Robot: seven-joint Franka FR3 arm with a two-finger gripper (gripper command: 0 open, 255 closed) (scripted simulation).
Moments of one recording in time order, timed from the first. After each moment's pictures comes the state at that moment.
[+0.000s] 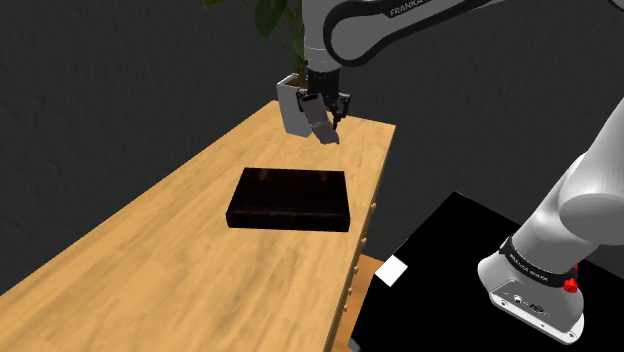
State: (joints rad) arm 0.01 0.09 0.34 -1.93 -0.20 2.02 1.45
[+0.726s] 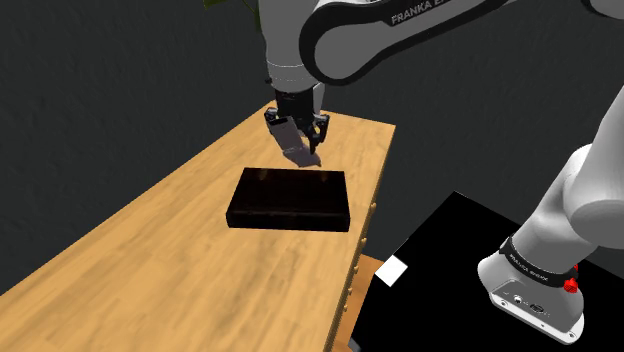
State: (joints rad) arm 0.16 0.14 0.45 -1.87 -0.23 1.95 1.71
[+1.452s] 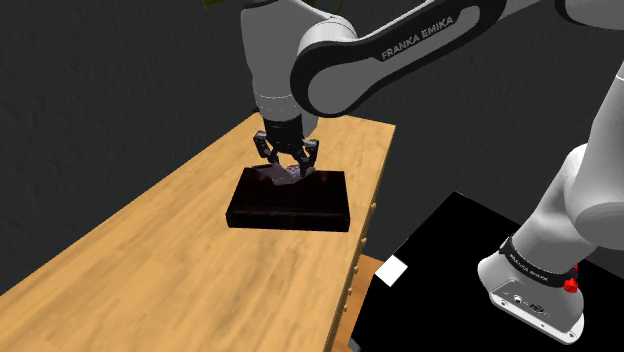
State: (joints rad) arm 0.21 0.21 0.47 -1.87 -0.27 2.01 1.82
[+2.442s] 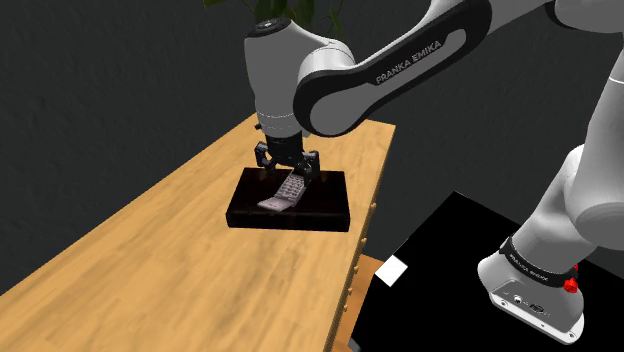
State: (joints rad) arm 0.22 0.25 0.47 -1.92 -0.30 2.08 1.84
